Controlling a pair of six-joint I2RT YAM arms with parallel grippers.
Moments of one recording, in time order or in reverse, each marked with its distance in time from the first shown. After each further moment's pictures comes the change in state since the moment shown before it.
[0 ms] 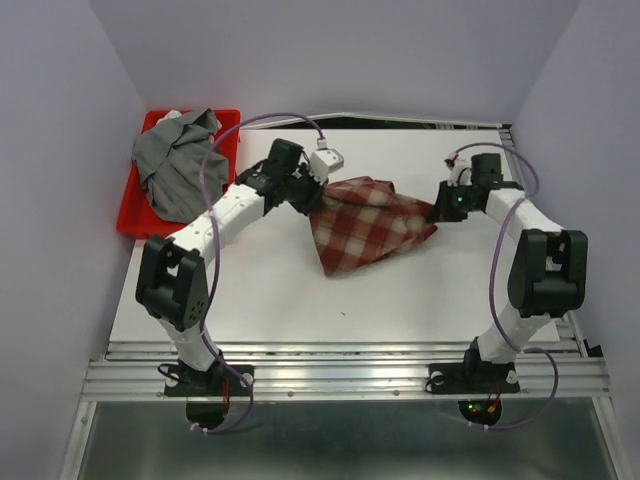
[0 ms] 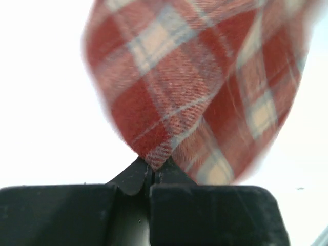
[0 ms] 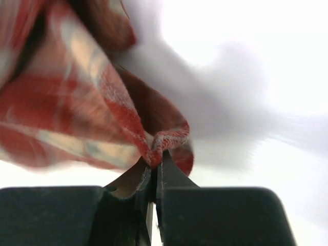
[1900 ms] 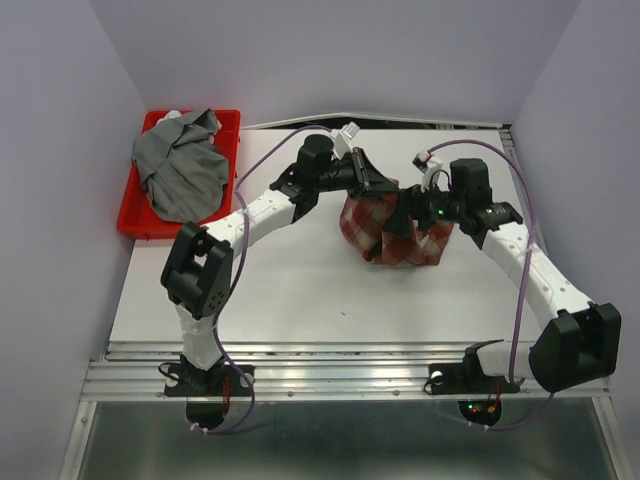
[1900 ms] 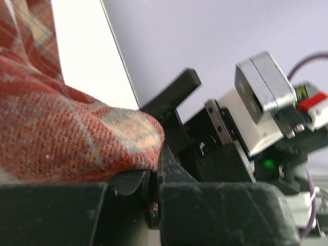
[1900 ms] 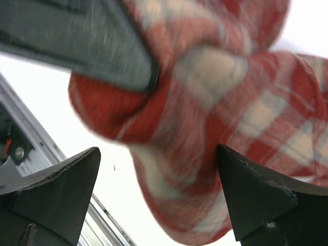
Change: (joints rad) left arm -0.105 0.104 0.036 0.663 0.360 -1.422; right arm 0.257 -0.438 -0.097 0.039 -0.187 0.051
